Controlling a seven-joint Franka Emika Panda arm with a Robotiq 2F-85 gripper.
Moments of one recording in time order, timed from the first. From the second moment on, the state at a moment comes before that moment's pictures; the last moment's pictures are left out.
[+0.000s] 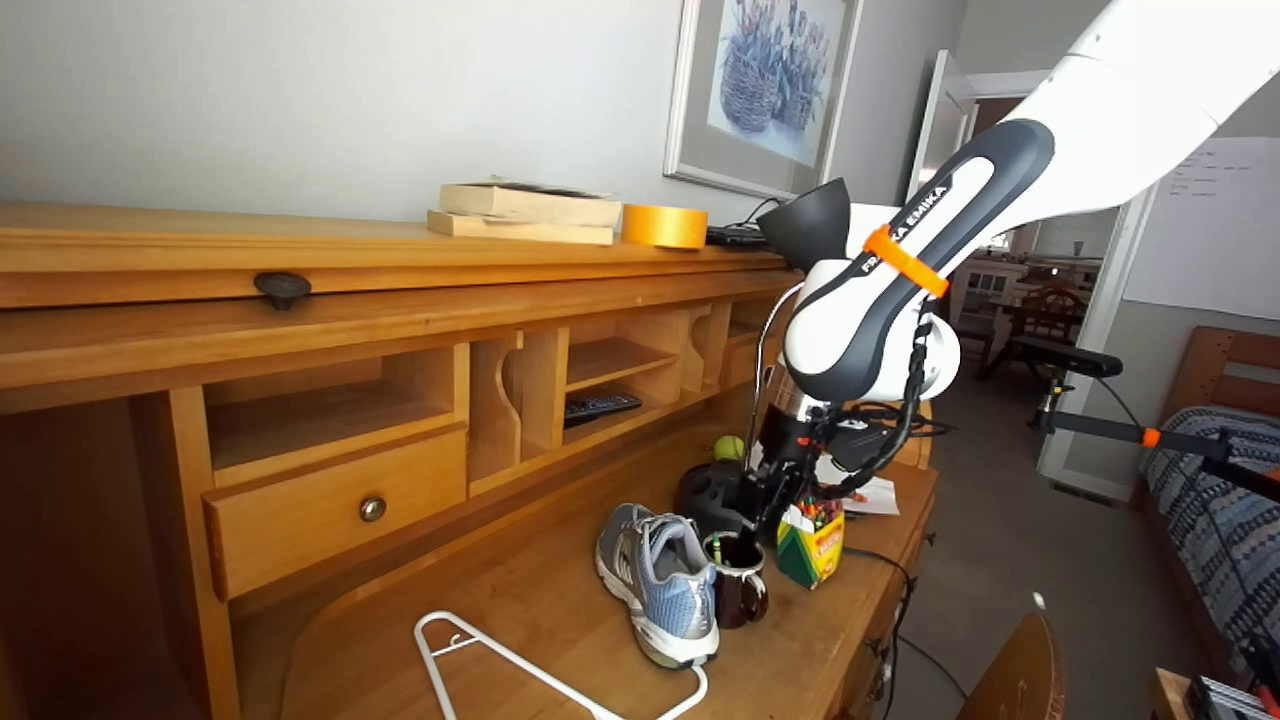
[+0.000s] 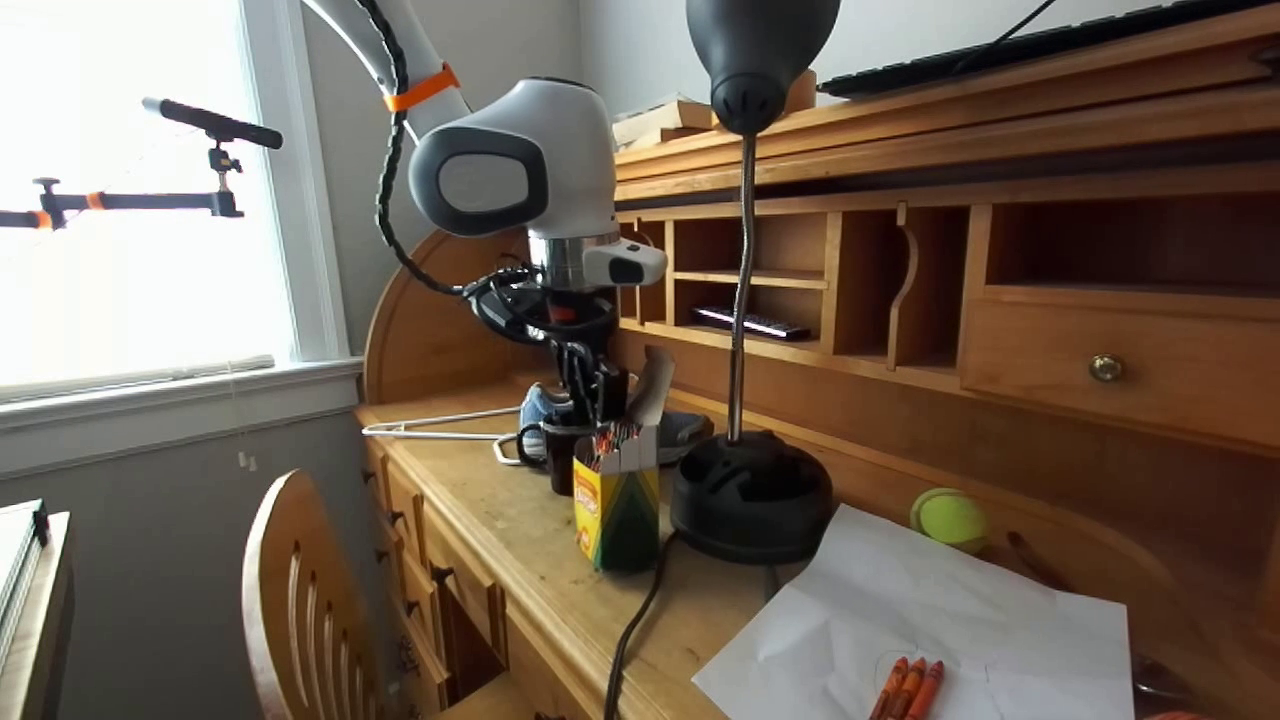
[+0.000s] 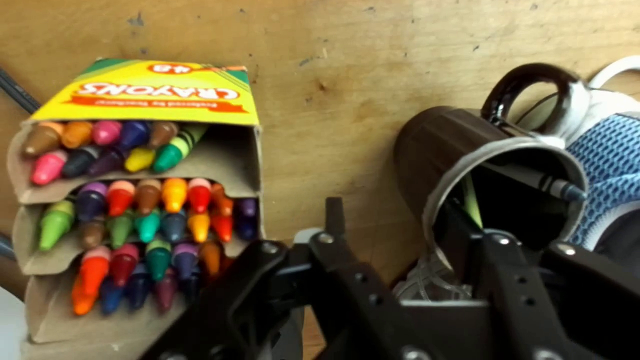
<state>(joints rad) -0.18 0.31 -0.03 -2.32 0.30 2.73 -0.29</state>
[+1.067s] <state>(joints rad) -0.18 0.32 -0.03 -2.32 0.25 2.72 -0.28</state>
